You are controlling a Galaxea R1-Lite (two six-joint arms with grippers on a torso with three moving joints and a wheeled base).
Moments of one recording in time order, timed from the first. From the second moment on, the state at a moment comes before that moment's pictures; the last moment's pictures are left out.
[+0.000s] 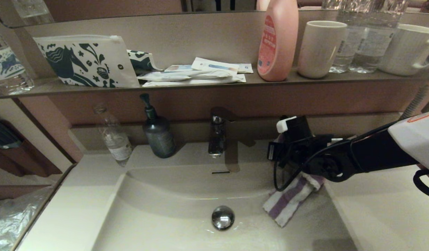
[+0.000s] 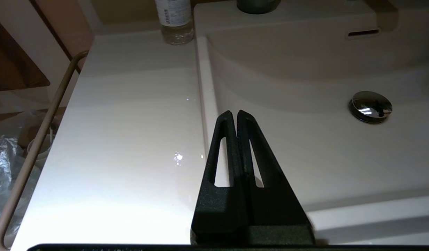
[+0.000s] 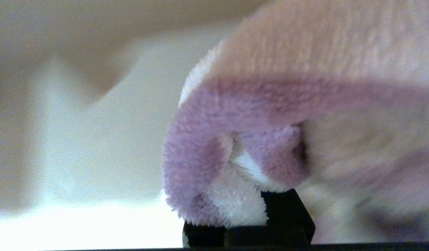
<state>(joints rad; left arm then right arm) 0.00 0.00 -0.03 0.09 -0.03 0.07 0.52 2.11 -1.27 -0.23 -0.38 0.46</state>
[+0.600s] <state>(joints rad) 0.00 0.00 -0.03 0.09 -0.03 0.07 0.69 2.22 -1.46 -0.16 -0.38 0.52</state>
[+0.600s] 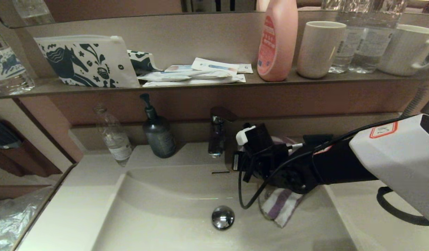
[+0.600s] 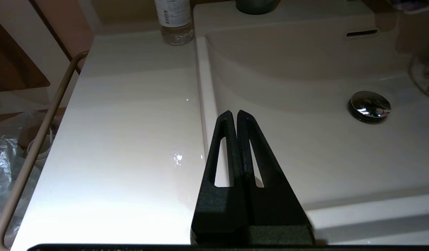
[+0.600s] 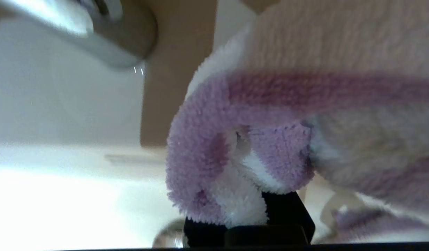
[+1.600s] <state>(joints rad) 0.00 0.00 -0.03 0.09 -0.03 0.07 0.35 2.08 -1.11 -0.20 -0.37 0.48</state>
